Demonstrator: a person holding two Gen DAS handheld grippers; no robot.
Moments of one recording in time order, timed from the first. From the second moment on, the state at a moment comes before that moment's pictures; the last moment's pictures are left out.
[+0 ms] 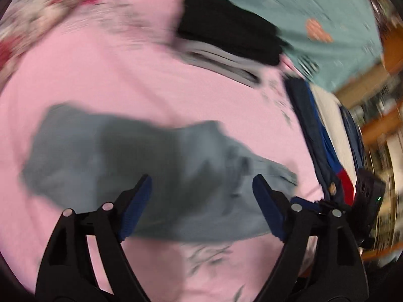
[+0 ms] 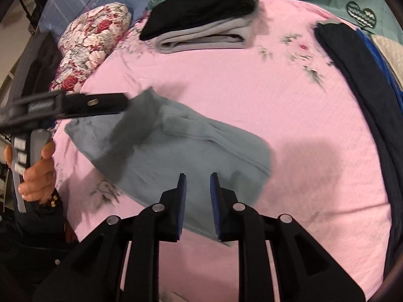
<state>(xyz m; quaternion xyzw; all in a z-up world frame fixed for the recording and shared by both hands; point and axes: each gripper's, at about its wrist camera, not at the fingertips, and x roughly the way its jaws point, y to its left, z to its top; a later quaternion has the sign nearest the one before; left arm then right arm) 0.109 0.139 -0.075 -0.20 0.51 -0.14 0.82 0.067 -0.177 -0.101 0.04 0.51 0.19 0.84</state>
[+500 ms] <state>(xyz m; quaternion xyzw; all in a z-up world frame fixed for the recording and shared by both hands) 0.099 0.239 -0.146 -0.38 0.55 -0.07 0.74 0.060 -0.147 -0.113 0.07 0.54 0.22 0.81</state>
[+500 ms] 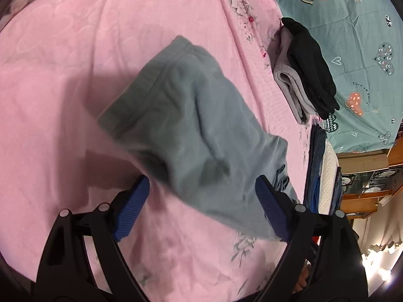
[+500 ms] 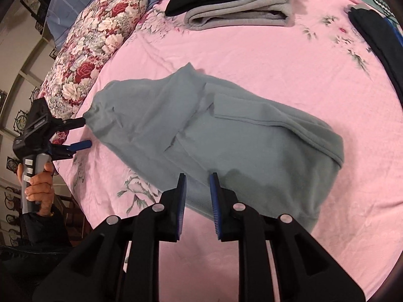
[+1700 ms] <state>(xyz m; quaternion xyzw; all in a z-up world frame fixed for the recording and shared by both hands) 0.094 0.224 -0.086 -0.27 0.43 -0.01 0.86 0.149 -0.030 -0.145 -0.02 0.55 0.25 0.80</state>
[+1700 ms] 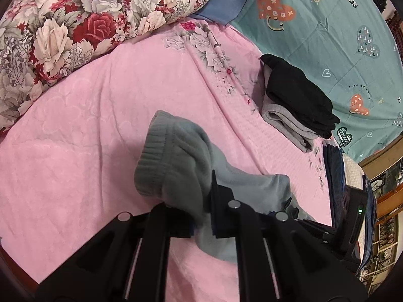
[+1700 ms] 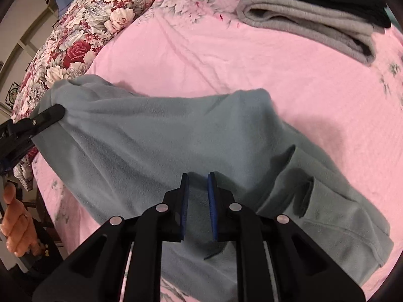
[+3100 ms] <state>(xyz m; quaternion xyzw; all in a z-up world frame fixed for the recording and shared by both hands) 0.092 0.033 -0.077 -0.16 0.49 -0.24 0.82 0.045 -0.273 -0.110 0.25 0.48 0.19 0.82</state>
